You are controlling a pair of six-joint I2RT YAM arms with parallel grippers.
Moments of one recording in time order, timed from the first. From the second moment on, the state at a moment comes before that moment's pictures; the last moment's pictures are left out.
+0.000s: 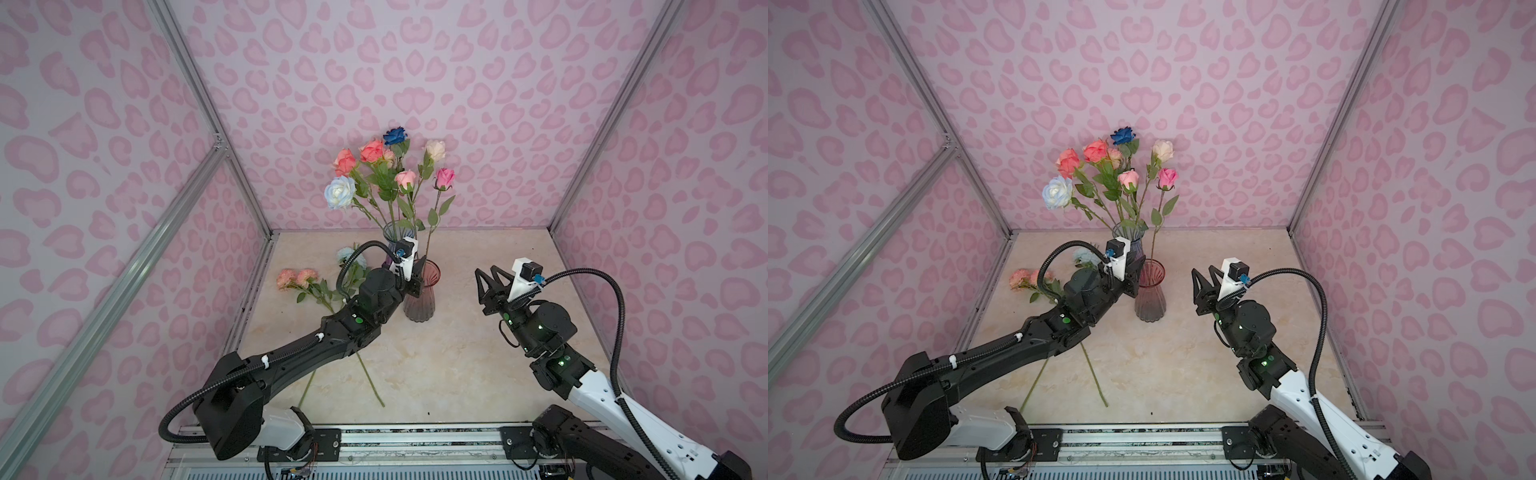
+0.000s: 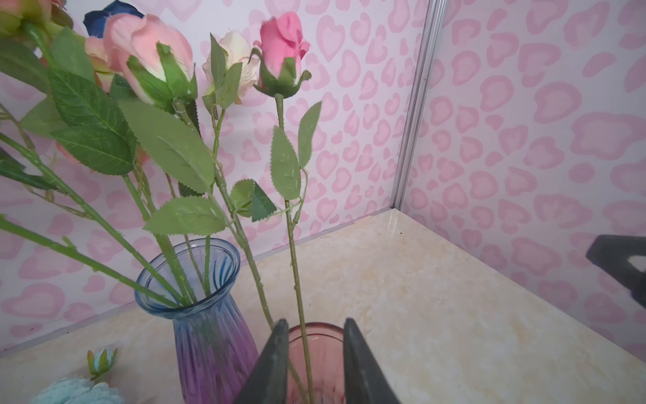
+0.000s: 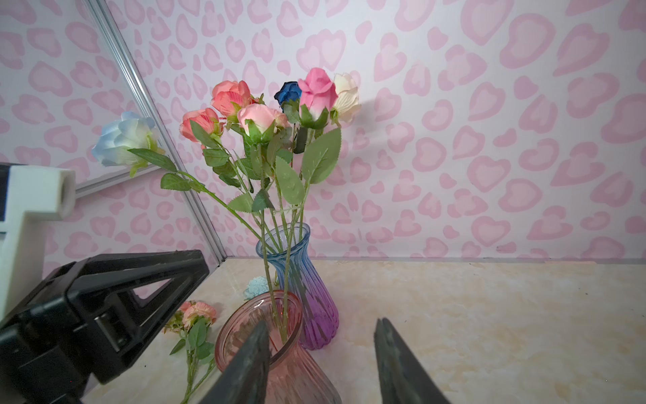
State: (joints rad) left arm -0.82 1.37 0.96 0.39 -0.25 -0.04; right arm 0.58 0.82 0.58 0.32 0.20 0.28
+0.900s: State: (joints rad) left arm -0.23 1.04 0.64 -0.24 -0.31 -0.51; right arm 0.58 0.89 0.59 0.31 0.10 0.31
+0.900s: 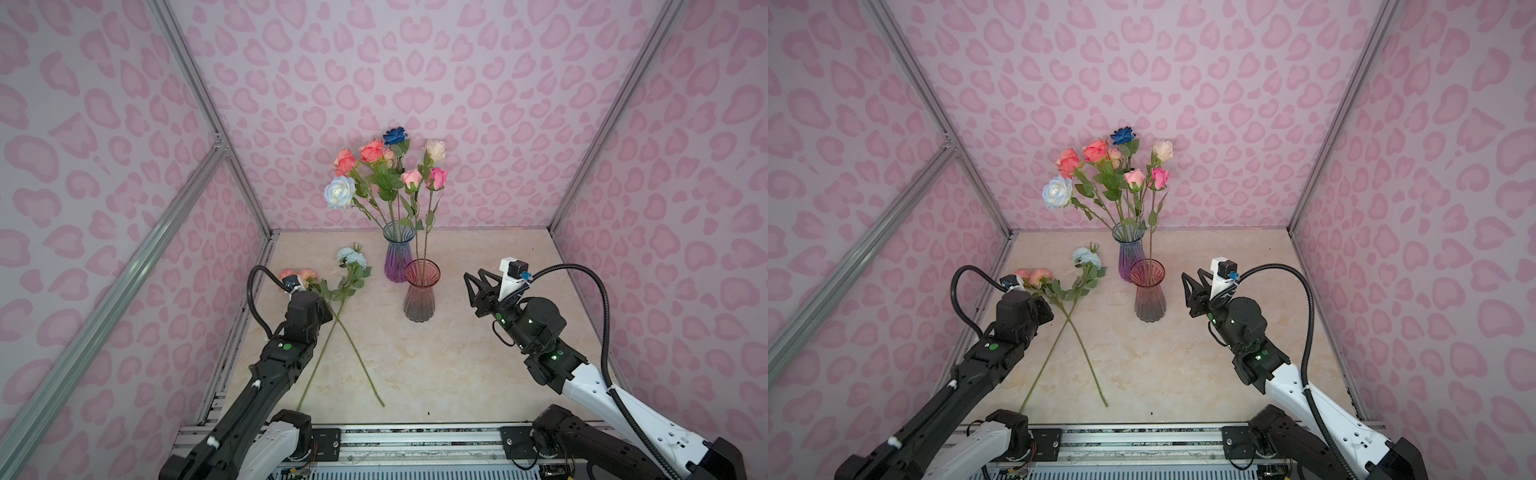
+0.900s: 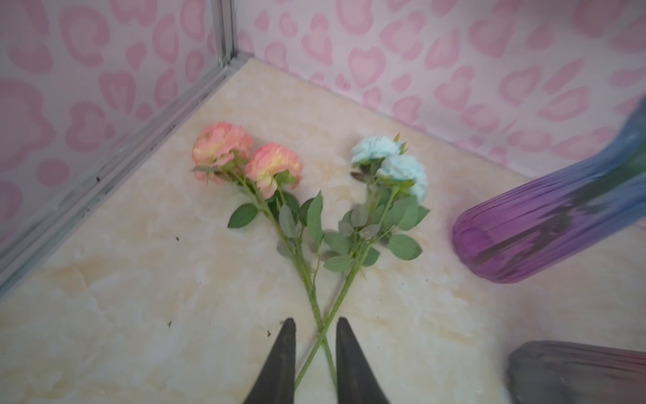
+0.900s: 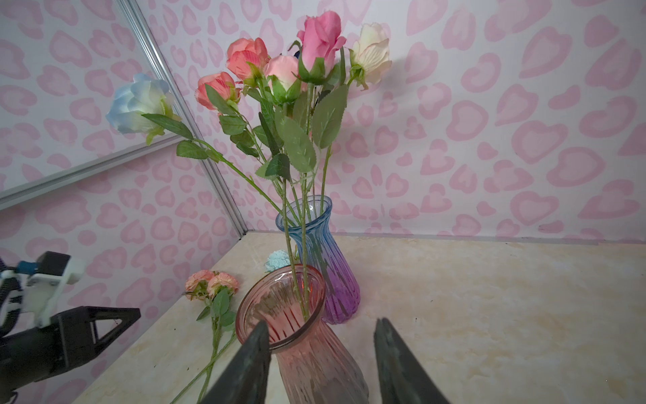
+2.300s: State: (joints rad) left arm -0.27 1.84 1.10 -0.45 -0.22 -0.37; right arm 0.57 0.87 0.56 0.30 0.16 0.31
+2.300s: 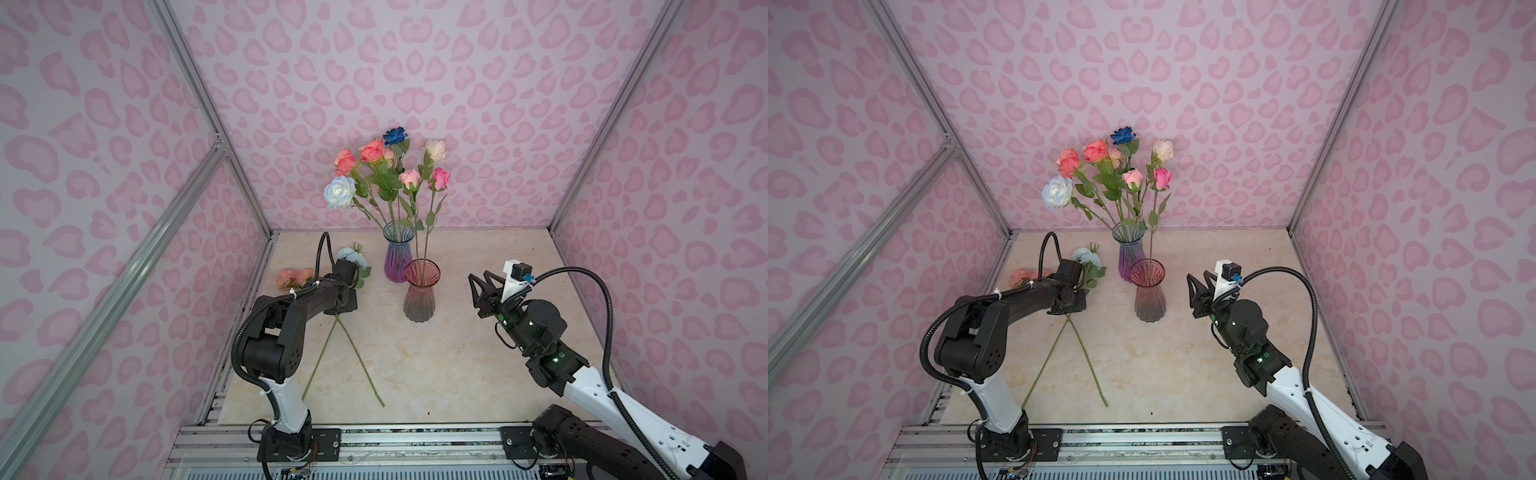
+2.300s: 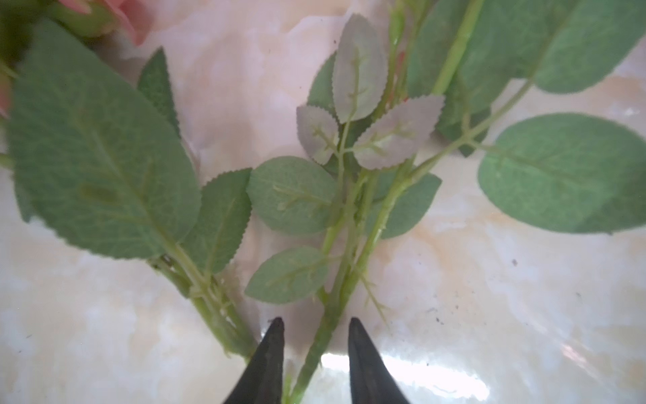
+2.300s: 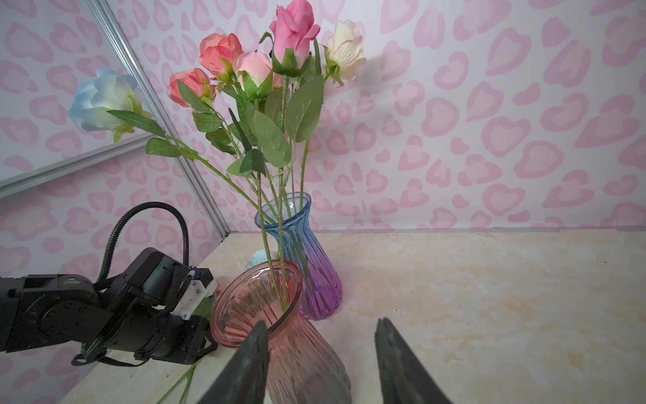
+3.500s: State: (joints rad) left arm -0.29 1.50 1.17 -0.55 -0.19 -0.35; right arm 0.57 0.84 0.56 0.28 0.16 0.31
